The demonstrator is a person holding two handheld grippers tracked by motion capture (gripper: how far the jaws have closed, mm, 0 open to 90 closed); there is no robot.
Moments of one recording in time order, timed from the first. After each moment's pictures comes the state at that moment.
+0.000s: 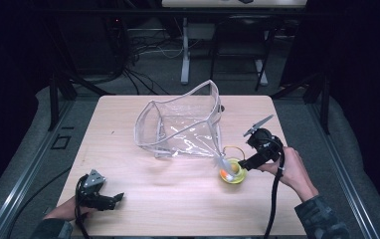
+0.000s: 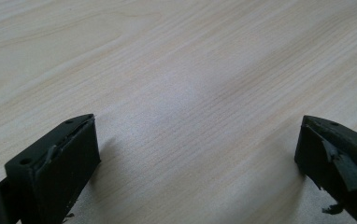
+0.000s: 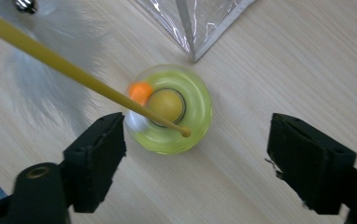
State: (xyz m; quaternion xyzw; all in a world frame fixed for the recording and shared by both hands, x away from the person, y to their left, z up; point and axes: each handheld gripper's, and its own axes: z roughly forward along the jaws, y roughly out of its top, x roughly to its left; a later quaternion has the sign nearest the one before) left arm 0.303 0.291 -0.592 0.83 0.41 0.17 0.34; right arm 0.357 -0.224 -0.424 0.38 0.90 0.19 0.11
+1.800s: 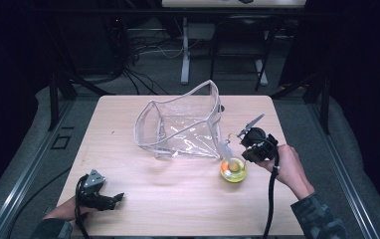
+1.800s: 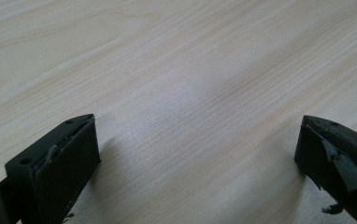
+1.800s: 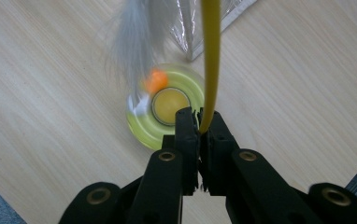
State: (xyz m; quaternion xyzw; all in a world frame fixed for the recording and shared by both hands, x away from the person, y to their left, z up) left arm 0.303 0.291 -0.592 0.83 0.41 0.17 0.34; right arm 0.357 -0.209 -0.418 0.36 0.91 0.16 0.13
